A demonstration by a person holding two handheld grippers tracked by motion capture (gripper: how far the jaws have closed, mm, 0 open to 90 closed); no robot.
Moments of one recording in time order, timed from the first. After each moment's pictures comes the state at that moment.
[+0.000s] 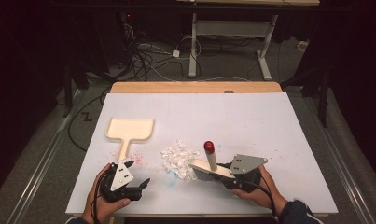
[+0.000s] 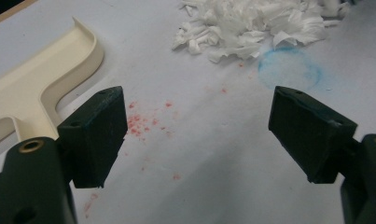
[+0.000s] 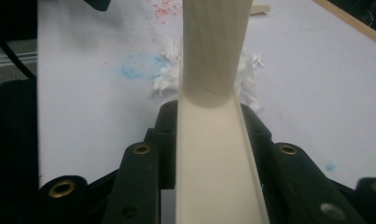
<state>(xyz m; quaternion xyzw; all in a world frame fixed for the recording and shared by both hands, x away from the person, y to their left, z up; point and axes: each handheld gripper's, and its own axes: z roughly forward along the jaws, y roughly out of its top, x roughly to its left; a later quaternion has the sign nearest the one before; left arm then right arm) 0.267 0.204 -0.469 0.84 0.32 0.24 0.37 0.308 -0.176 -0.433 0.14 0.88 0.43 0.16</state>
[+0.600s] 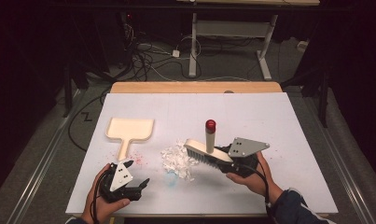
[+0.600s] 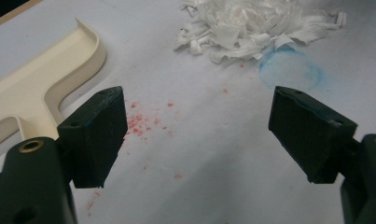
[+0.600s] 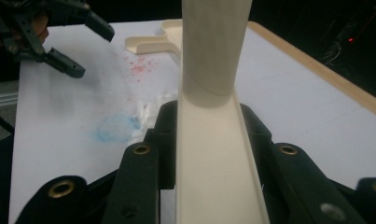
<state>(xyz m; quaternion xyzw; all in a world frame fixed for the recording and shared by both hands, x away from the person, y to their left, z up) 0.266 0.206 -0.468 0.84 0.31 0.25 0.37 0.328 -0.168 -0.398 0.16 0.84 0.48 0.18</state>
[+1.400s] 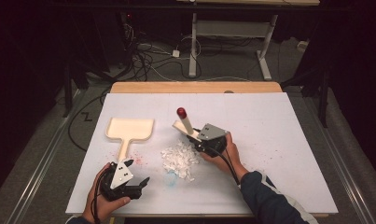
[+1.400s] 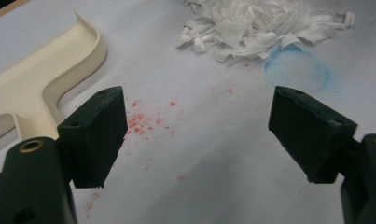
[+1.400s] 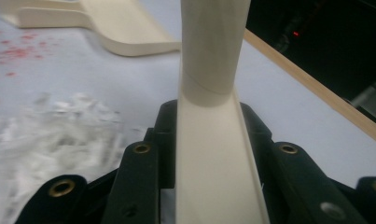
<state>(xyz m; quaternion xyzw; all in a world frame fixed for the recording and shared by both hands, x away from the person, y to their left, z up) 0.270 0.206 -0.471 0.84 0.33 0.24 0.37 0.402 -0.099 -0.454 0.19 0.84 0.44 0.27</state>
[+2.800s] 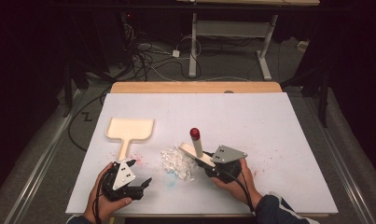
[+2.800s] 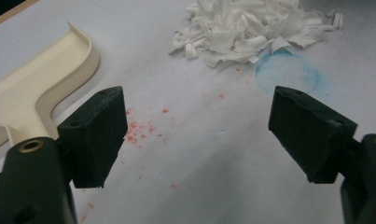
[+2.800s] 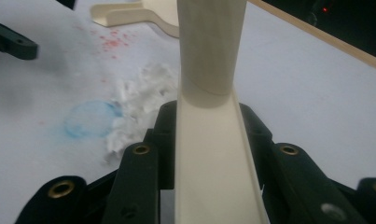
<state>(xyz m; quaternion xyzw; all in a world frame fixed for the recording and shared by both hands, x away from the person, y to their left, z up) 0.270 0.201 -0.468 0.84 0.31 0.24 0.37 0.325 -0.130 -0.447 0.23 0.84 0.45 0.20</state>
